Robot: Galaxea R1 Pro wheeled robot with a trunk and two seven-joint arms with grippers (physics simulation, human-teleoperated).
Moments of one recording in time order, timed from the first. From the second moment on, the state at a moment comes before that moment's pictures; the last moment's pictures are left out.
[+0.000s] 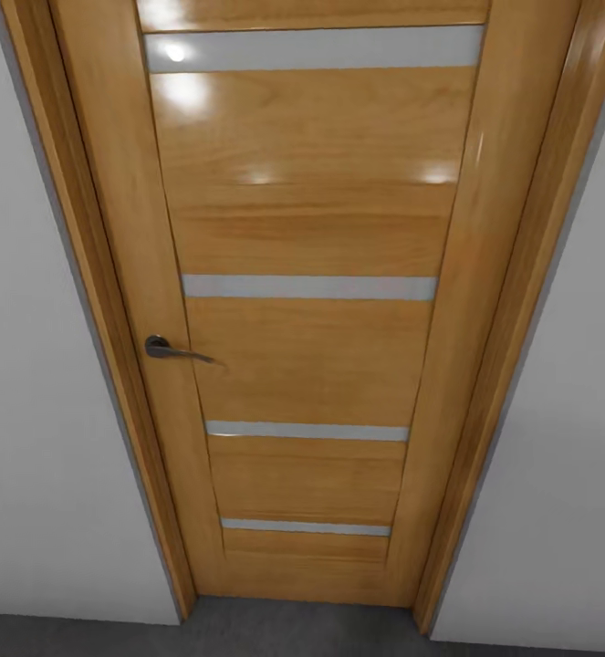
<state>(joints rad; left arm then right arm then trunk) 0.00 -0.02 0.01 -0.05 0.13 -0.05 0.00 0.00 -0.01 -0.01 0.00 0.16 -0.08 0.00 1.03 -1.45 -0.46</state>
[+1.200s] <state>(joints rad) 0.00 -0.02 0.01 -0.05 0.13 -0.04 0.00 0.00 -0.01 -0.01 0.00 0.16 -0.08 0.00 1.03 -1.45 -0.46</state>
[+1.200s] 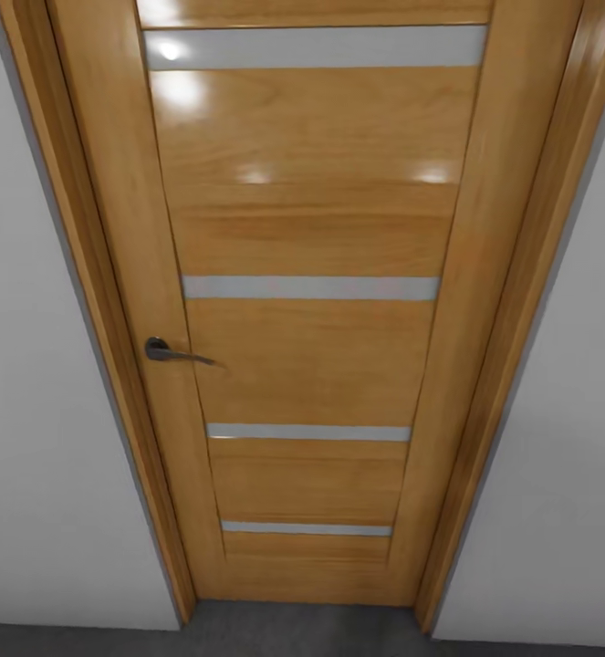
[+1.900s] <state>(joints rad) 0.00 -0.02 0.01 -0.05 0.13 -0.05 0.00 0.00 -0.01 0.00 0.00 0.16 -0.08 0.00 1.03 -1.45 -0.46</state>
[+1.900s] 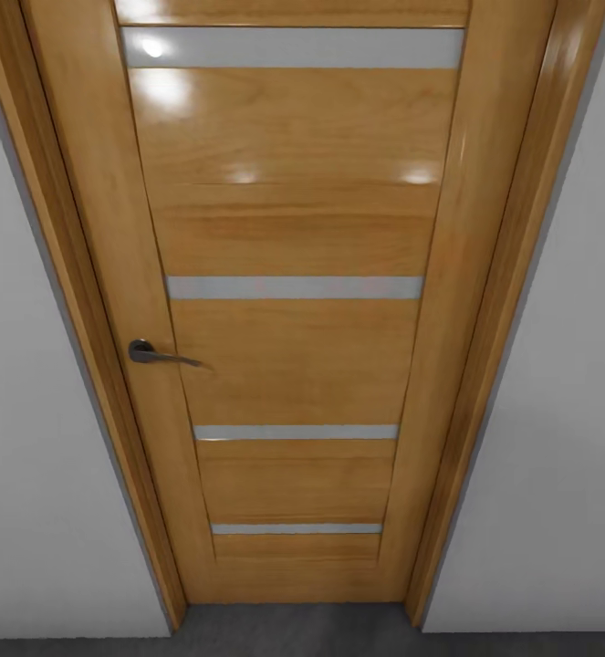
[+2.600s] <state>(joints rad) 0.00 -0.02 0.01 -0.05 0.13 -0.05 0.00 0.00 0.01 0.00 -0.34 0.17 -0.07 -0.02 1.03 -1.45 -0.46</state>
